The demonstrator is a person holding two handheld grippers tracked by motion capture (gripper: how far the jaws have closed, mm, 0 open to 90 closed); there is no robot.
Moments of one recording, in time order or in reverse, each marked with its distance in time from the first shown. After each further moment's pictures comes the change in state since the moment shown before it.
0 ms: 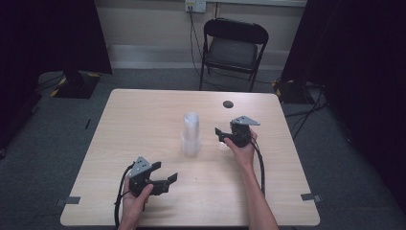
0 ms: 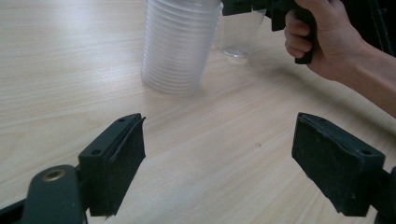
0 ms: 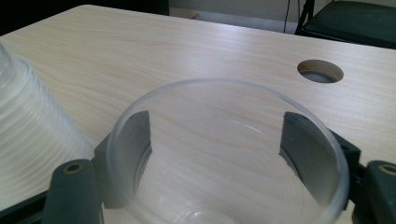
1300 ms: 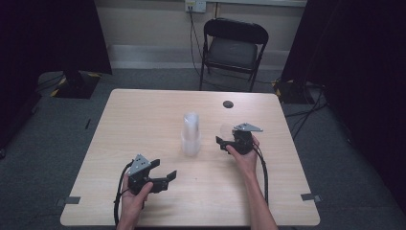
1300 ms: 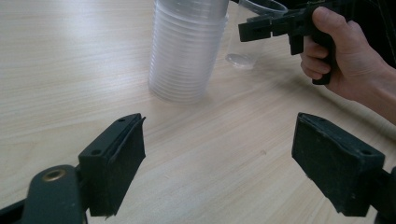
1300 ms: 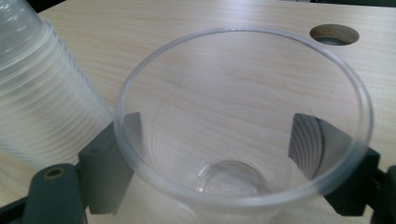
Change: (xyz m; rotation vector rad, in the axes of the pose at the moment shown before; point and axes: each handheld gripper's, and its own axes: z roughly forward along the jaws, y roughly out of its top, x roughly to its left) left arm 0.002 0.006 -0.001 -0.016 0.020 0.007; right arm 0.003 -0.019 -0.014 0.052 0.033 0.045
